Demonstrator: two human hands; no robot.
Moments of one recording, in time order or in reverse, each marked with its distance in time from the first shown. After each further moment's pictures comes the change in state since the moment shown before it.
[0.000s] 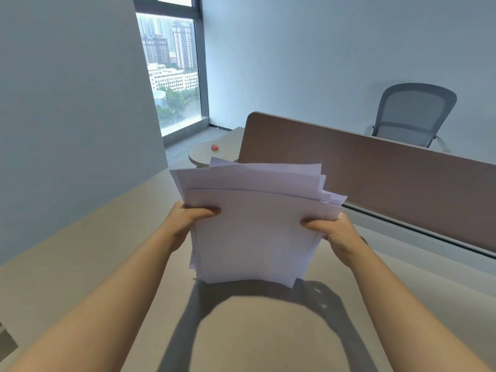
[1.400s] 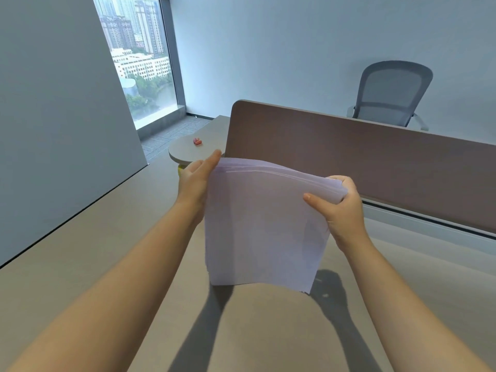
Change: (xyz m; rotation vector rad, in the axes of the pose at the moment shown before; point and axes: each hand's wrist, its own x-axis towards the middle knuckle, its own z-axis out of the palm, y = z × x) left_hand 0.051 0.038 0.047 -0.080 0.192 0.028; right_hand 0.018 -0.009 0.017 -0.037 0.323 -0.299
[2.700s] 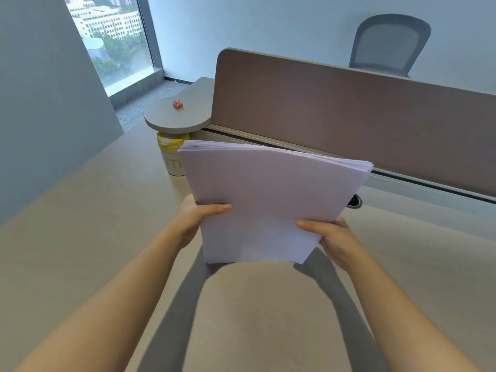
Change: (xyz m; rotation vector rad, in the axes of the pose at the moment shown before) left_hand 0.011 -0.107 -0.040 0.080 -0.415 -0.190; right_hand -0.029 0.077 -0.009 0.066 -0.116 0.533
